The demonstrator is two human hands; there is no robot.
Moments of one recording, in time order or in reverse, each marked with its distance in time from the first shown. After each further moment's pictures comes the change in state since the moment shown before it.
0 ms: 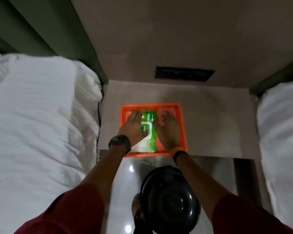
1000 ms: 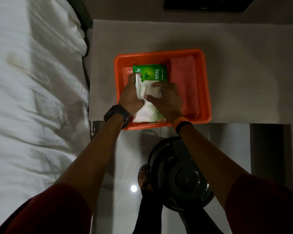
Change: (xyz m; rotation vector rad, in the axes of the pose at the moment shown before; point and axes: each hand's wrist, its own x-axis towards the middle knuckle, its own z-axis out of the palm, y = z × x) left_hand 0.029 -0.063 0.075 -0.456 -0.018 -0.087; right_hand 0.019 0.085 0.111 -0.068 -0.207 0.129
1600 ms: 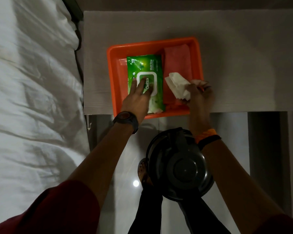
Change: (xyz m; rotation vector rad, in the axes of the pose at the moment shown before) left_hand -0.028 -0.001 0.043 0.728 -0.095 0.235; right_hand -0.050 0.028 -0.069 0.924 0.377 0.292
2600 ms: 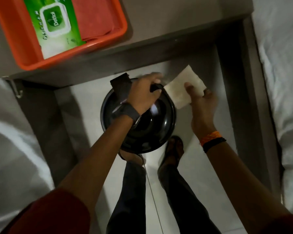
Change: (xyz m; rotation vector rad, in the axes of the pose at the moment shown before) left_hand -0.087 0.215 0.123 -0.692 -0.155 0.070; right_hand -0.055 0.110 -0.278 0.036 0.131 0.090
